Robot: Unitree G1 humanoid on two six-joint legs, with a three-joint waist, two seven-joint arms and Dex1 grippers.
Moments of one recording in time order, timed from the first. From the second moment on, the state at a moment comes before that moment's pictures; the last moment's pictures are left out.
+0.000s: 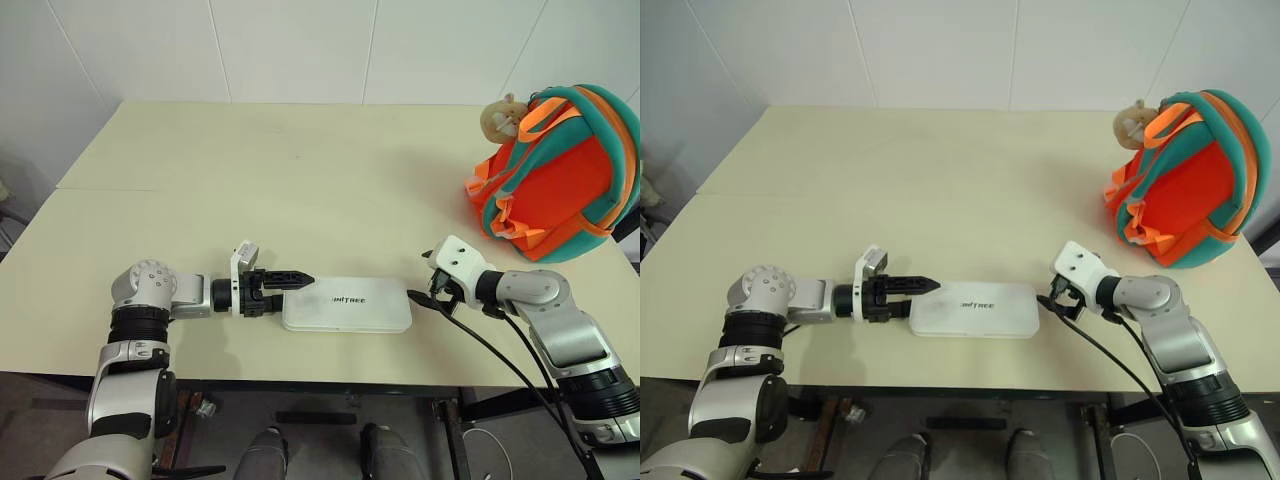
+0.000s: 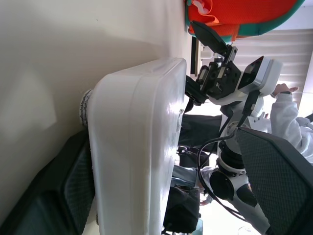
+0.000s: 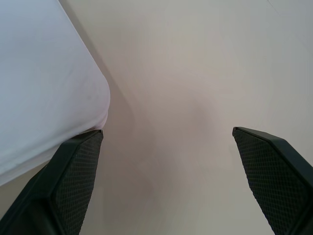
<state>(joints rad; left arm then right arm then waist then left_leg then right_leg) -0.78 0.43 0.21 0.54 -0.87 1.60 -0.57 -0.42 -0.73 0.11 -0.08 0.05 0.43 0.82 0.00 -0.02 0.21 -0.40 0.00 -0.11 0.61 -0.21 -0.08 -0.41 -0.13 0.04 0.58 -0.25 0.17</state>
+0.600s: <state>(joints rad) -0.73 0.36 0.27 0.44 -0.84 1.52 -0.62 -0.45 -0.64 -0.02 -0.09 0.07 0.48 0.69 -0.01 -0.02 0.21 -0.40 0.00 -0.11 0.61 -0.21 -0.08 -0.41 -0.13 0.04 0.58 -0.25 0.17</state>
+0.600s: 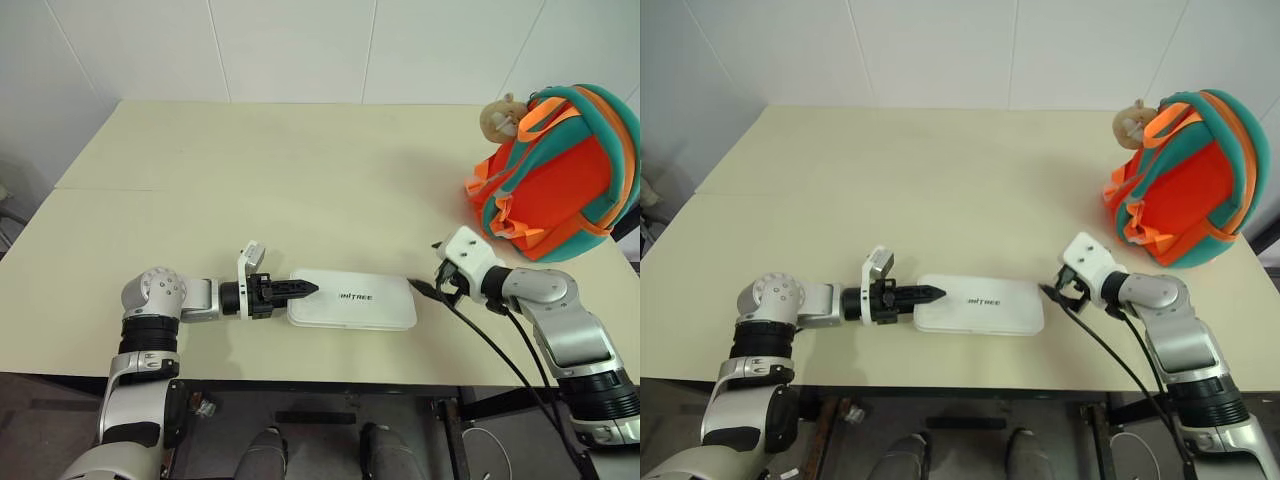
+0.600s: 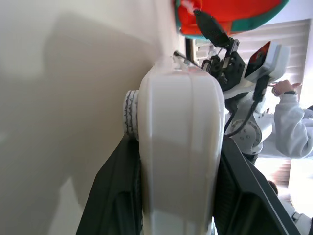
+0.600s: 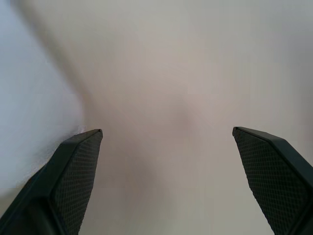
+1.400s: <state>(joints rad) -0.78 0.32 0.47 0.44 -0.90 1.50 -0.59 -0.83 -0.46 -0.38 0.46 0.18 0.35 0.20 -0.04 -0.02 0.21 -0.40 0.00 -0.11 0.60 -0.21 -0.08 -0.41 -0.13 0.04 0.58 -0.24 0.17</state>
